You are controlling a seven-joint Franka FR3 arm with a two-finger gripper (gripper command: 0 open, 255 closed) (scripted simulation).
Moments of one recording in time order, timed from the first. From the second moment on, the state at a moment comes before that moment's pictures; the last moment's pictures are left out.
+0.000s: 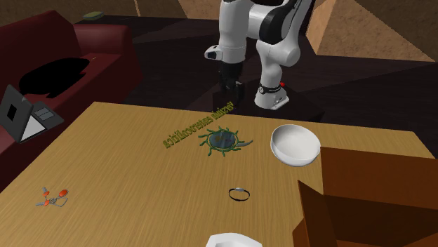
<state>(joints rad) 0.06 -0.36 0.35 -2.41 0.18 2.12 0.33</state>
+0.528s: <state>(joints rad) 0.06 -0.06 0.47 -2.26 0.07 2.25 0.57</state>
